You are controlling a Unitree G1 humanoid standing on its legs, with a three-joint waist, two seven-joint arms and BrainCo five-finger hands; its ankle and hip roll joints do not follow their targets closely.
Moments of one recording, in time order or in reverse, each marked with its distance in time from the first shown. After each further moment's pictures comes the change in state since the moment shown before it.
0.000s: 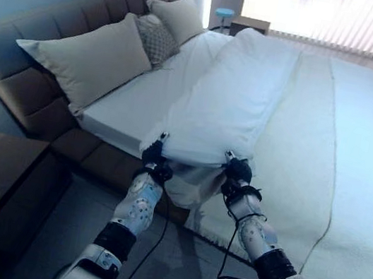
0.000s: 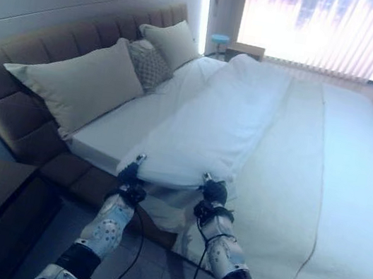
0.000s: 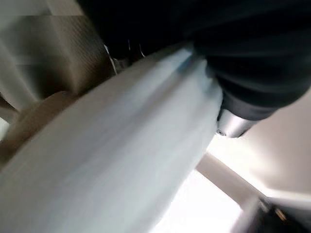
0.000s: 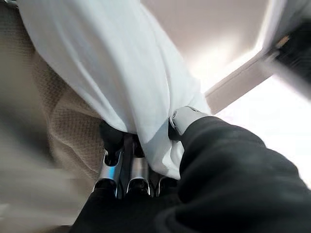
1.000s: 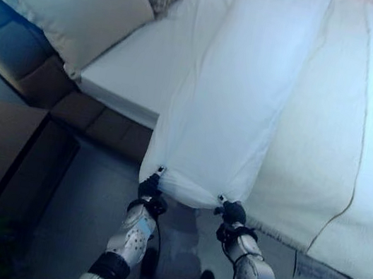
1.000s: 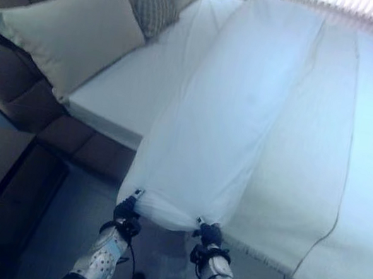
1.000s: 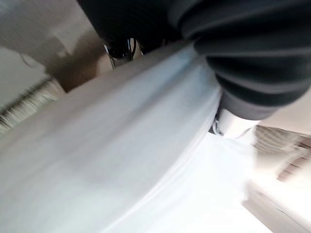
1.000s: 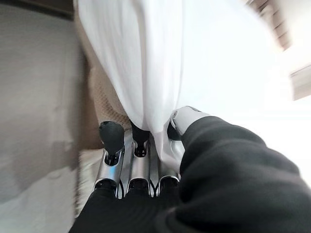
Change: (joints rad) left arm 0.140 -0.051 0.002 0.273 0.051 0.008 -0.094; right arm 0.149 0.111 -0.028 0.374 -0.184 0.042 0.075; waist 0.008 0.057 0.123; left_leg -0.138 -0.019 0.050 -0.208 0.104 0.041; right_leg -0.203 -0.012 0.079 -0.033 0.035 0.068
